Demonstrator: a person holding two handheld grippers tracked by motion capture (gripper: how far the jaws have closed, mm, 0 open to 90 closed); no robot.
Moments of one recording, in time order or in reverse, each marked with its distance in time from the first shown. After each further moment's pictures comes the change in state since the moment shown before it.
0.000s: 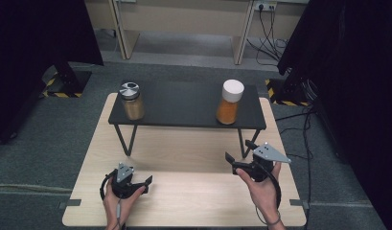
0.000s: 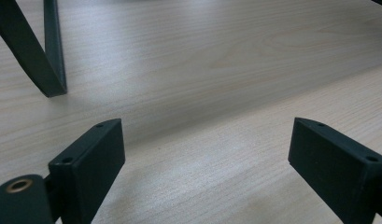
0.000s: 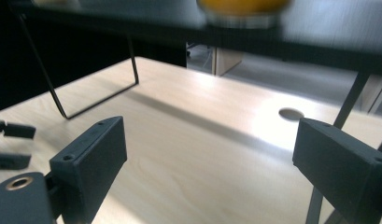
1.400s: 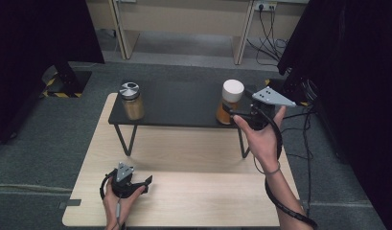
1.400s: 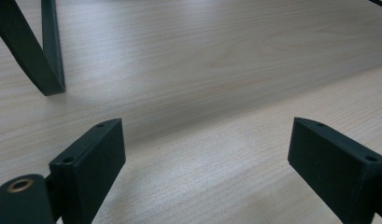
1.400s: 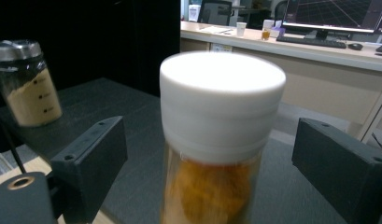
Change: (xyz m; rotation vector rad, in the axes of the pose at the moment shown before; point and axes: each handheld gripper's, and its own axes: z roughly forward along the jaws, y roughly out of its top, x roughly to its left) left arm 0.003 0.001 0.001 0.005 -0.009 -0.012; right arm -0.013 0.139 0.029 -0.099 -0.022 -0.070
